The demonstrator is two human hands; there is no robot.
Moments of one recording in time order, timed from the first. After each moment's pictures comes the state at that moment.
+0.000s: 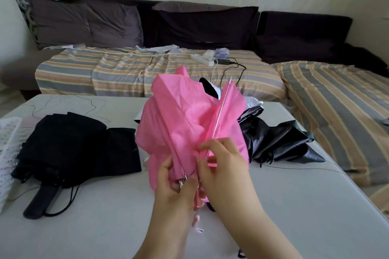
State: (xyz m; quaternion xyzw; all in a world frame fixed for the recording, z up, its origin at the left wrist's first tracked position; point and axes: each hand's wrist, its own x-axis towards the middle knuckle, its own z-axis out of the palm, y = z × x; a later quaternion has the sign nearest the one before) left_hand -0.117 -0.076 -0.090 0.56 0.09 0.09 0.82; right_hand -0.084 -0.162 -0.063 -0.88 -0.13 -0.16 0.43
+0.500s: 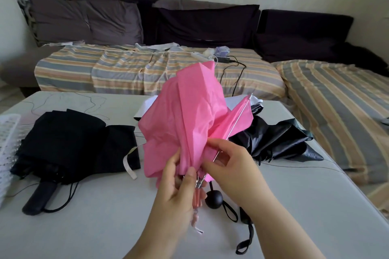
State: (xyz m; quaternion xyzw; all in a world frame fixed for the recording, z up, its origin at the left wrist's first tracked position) left_hand -0.118 -0.072 -0.095 0.62 0.03 0.09 0.78; right_hand -0.076 -0.188 -0.057 -0.83 -0.10 -0.01 0.55
